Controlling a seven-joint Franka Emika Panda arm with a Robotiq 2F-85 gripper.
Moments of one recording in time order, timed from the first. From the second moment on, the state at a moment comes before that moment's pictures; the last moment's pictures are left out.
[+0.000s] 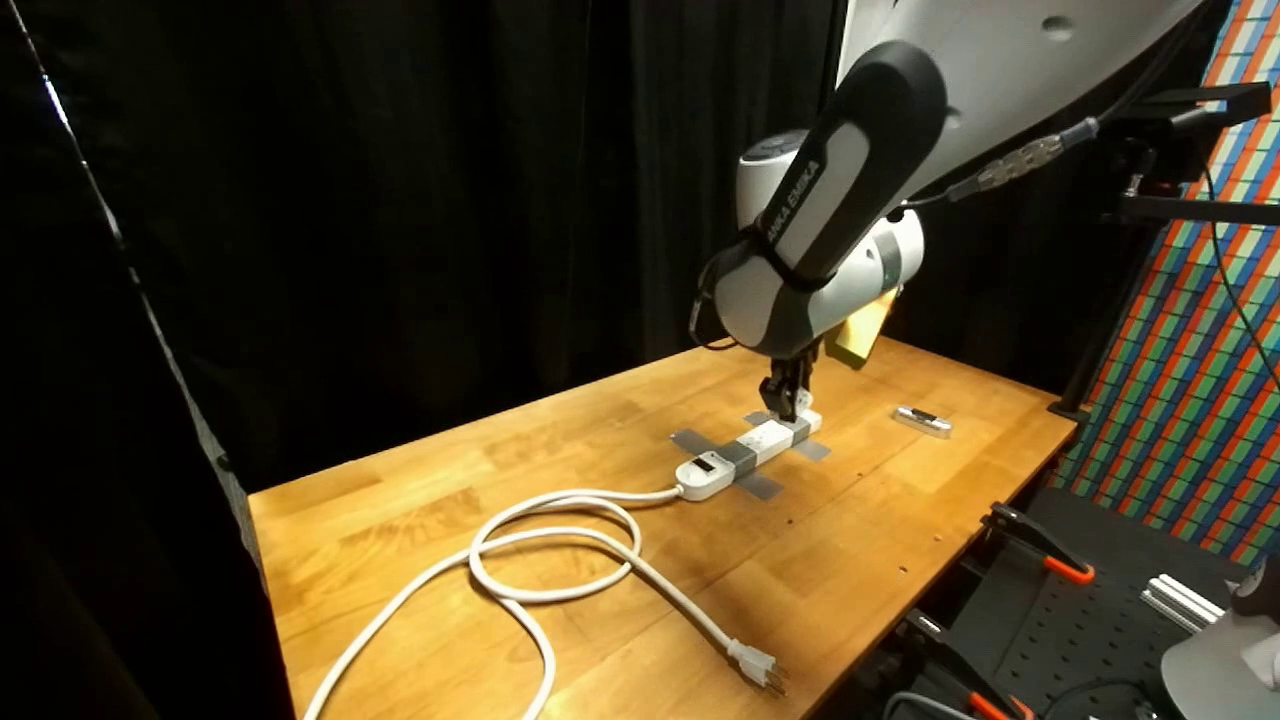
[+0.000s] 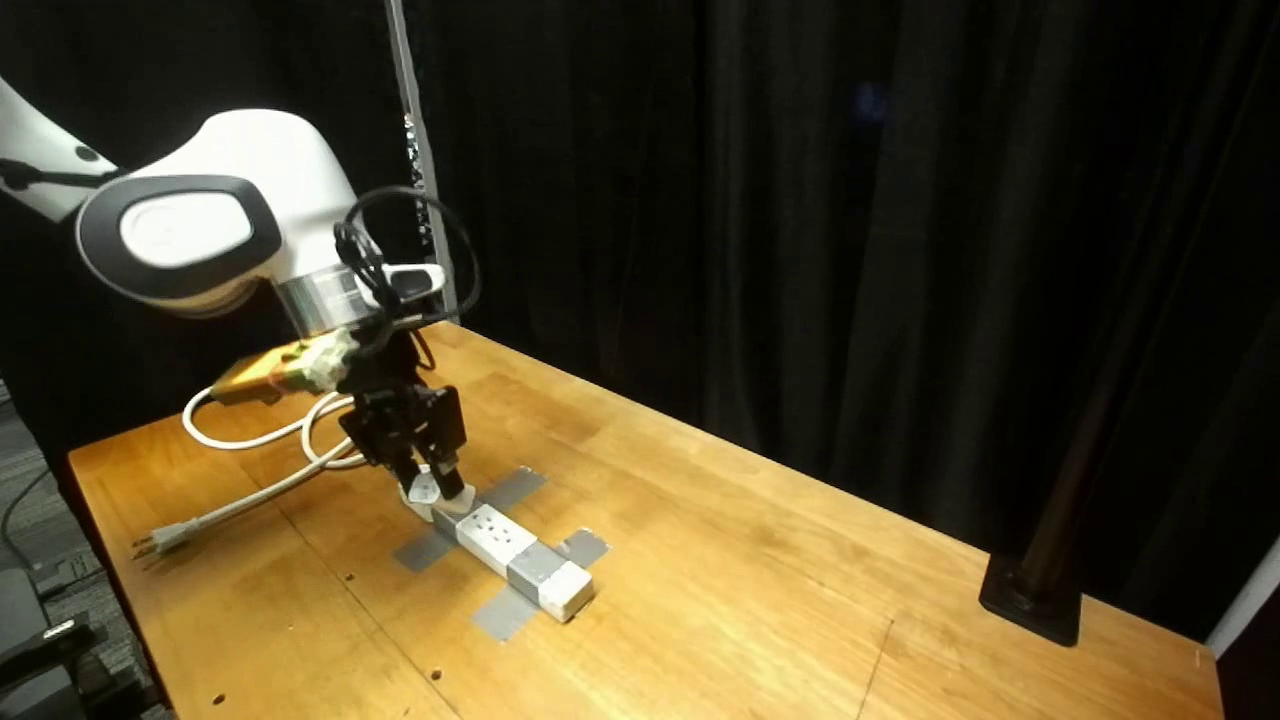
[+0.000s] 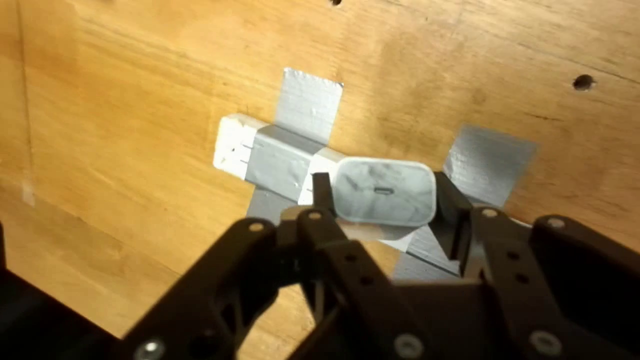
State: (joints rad) arm 1.50 0.71 -1.27 -2.49 0.53 2.59 -0.48
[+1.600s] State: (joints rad) arm 1.11 0.33 -0.91 -2.28 -0.59 2.19 -0.53
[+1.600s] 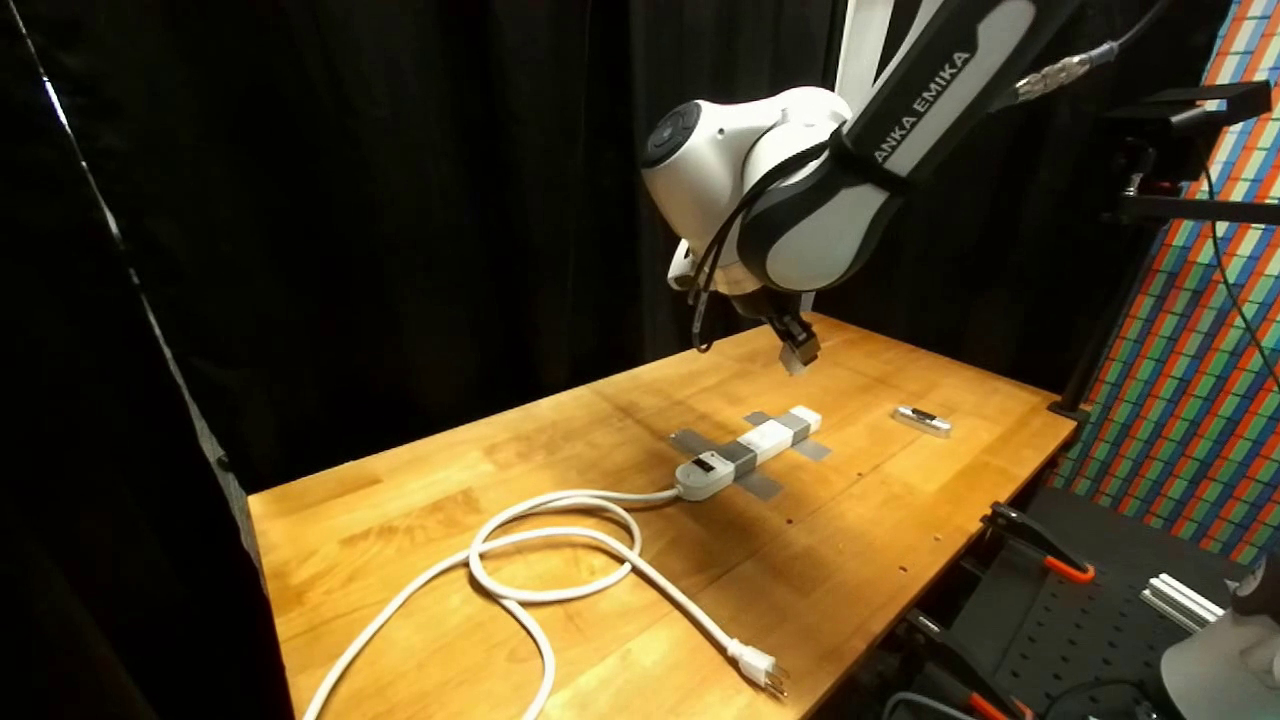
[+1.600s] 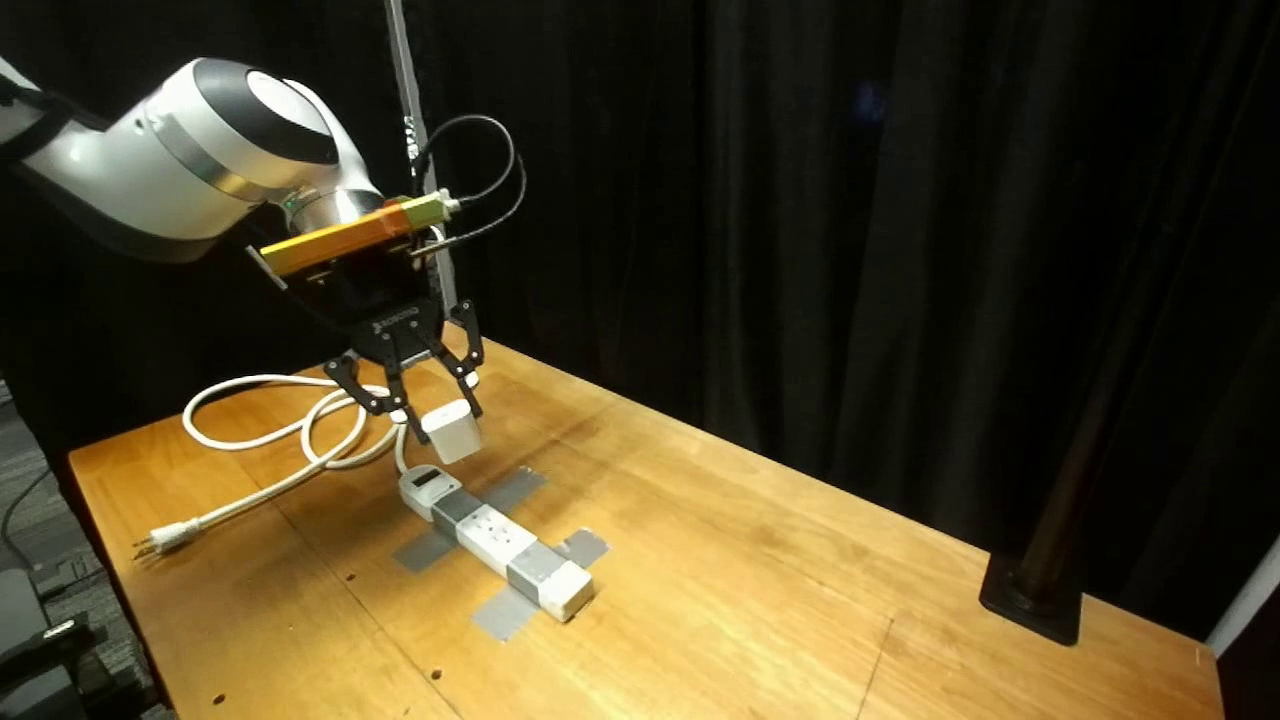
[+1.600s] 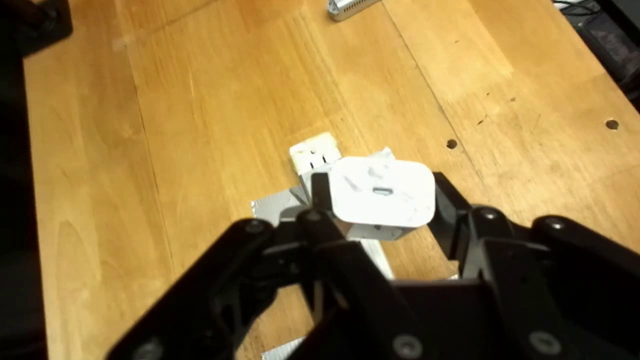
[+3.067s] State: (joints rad) arm 0.12 0.40 0.06 -2.19 -1.14 2.16 -0.98
